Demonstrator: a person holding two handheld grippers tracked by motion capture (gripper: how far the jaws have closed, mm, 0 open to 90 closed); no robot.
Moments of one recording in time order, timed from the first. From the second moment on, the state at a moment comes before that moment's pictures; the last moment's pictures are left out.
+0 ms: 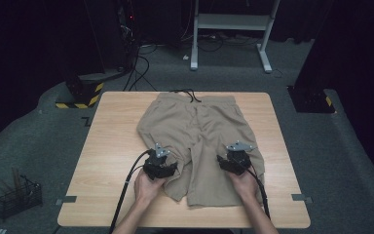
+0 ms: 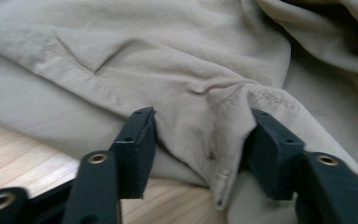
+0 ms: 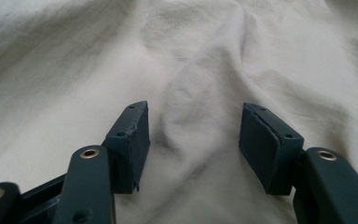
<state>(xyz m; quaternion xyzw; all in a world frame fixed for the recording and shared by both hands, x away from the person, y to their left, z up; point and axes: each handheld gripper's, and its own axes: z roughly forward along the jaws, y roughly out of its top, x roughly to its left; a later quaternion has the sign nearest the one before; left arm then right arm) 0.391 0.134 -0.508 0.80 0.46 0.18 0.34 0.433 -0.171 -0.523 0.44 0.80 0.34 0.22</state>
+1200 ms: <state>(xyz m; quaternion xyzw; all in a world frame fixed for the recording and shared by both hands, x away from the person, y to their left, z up) 0.347 0.200 -0.492 0.79 0.46 0.13 0.38 0.432 -0.171 -0.523 0.44 0.80 0.34 0.22</state>
